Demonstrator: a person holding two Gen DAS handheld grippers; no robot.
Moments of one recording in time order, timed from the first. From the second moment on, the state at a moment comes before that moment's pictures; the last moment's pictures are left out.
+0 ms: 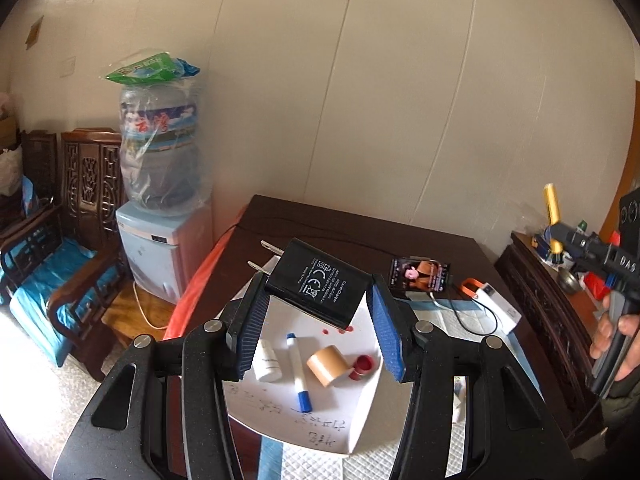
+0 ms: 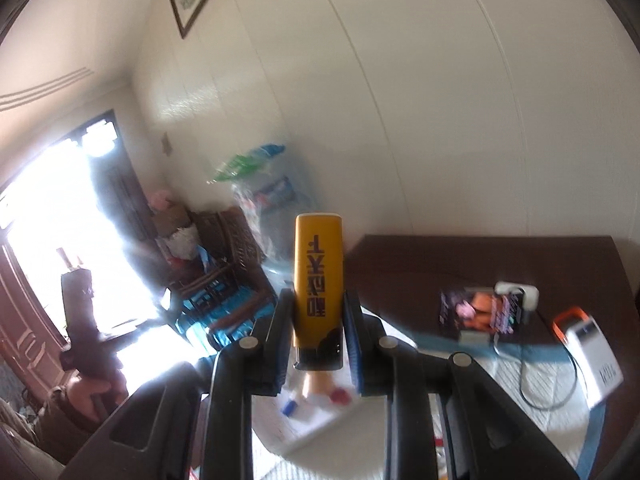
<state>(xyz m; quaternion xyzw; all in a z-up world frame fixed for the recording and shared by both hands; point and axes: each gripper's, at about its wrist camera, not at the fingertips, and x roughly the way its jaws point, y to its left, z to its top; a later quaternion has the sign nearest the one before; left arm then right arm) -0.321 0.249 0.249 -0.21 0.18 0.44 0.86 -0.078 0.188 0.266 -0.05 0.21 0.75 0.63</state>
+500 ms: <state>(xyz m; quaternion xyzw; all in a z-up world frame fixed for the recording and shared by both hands) -0.286 0.313 0.167 -0.25 0.28 0.45 0.81 -0.094 0.296 0.142 -0.15 0.37 0.70 0.59</state>
